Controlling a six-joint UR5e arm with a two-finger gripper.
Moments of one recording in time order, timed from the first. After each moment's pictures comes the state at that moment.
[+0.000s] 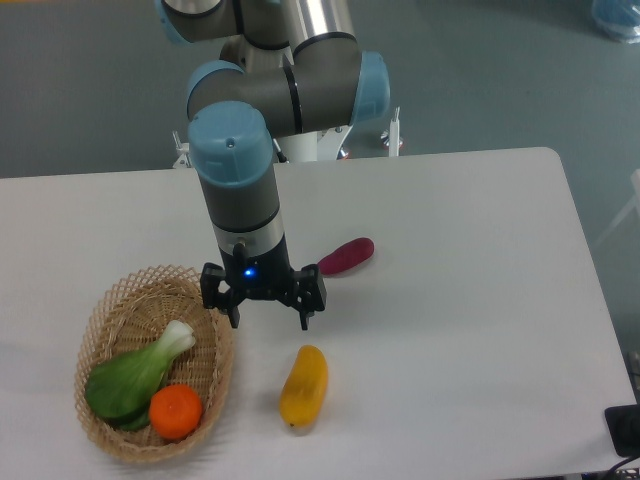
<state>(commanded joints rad) 2.20 -1.88 -1.59 -0.96 1.57 0.29</state>
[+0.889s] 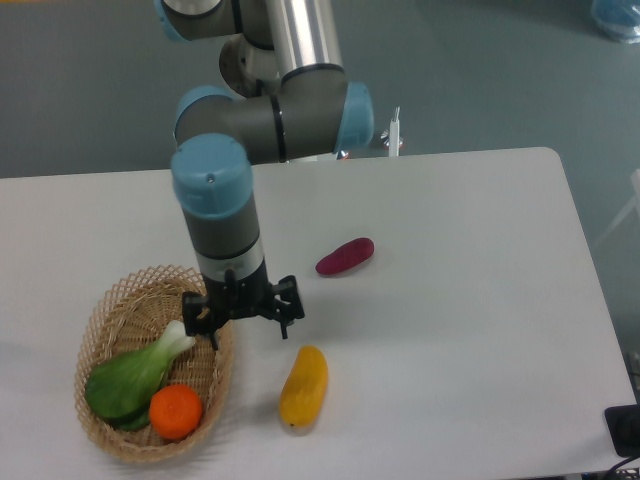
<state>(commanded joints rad) 2.09 -1.97 -1.58 -0.88 1.58 -0.11</state>
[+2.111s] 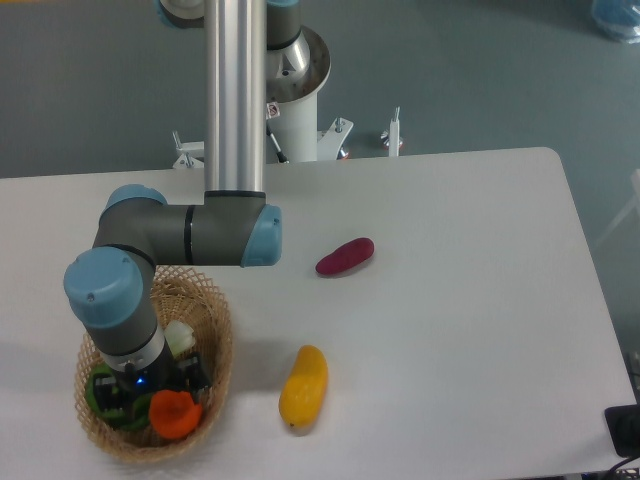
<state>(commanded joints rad) 1.96 -2.23 -1.42 -0.85 1.63 -0.23</state>
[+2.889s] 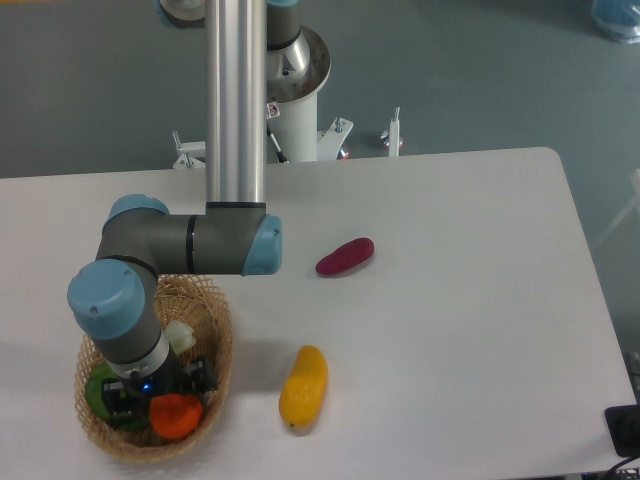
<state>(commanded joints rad) 1.96 -2.26 -1.41 -0.85 1.65 -0.23</state>
